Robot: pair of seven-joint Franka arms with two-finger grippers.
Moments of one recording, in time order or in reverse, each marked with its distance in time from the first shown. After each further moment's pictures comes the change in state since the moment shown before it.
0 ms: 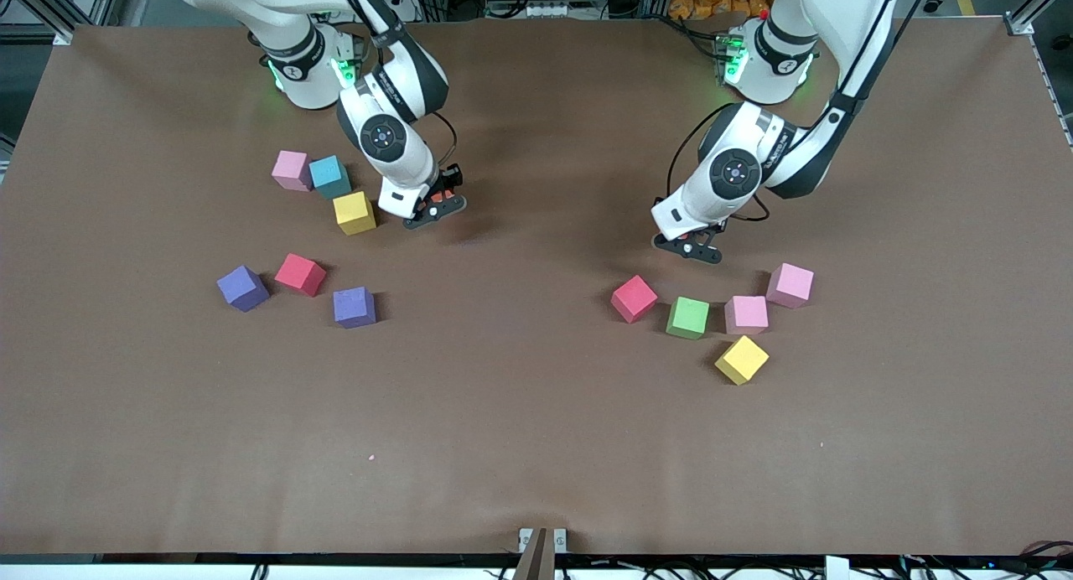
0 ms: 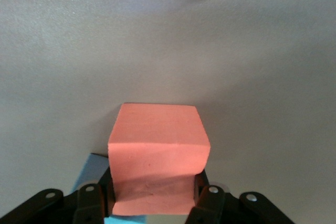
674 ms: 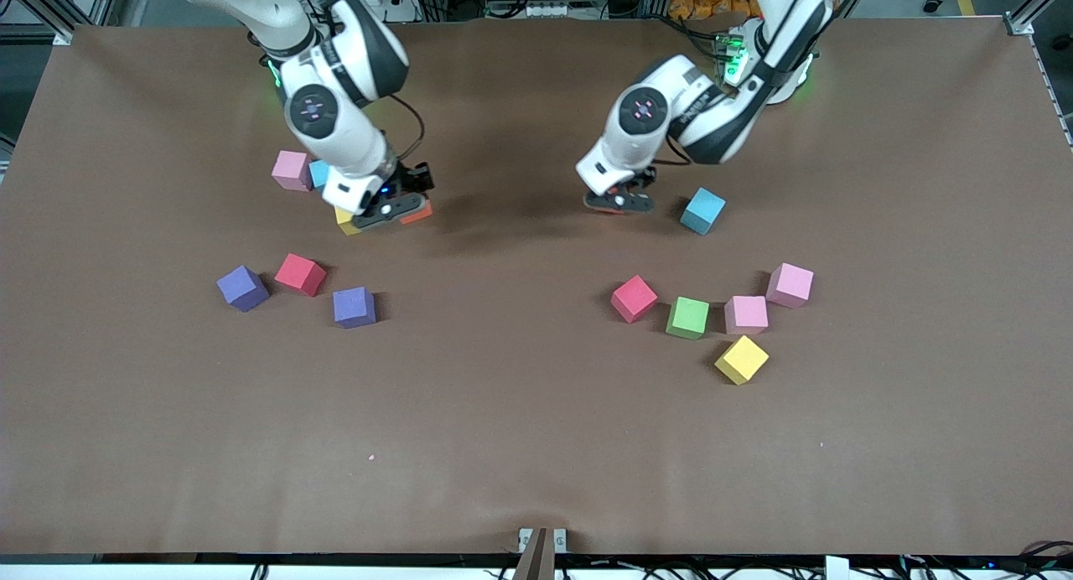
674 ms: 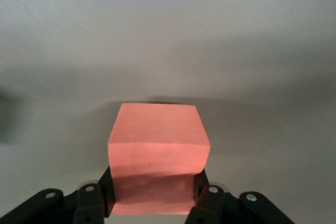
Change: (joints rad) left arm -0.069 0.005 -0.264 0.031 0.000 0.003 -0.472; right arm -0.187 -0.223 -0.006 0.008 0.001 -0.146 -0.064
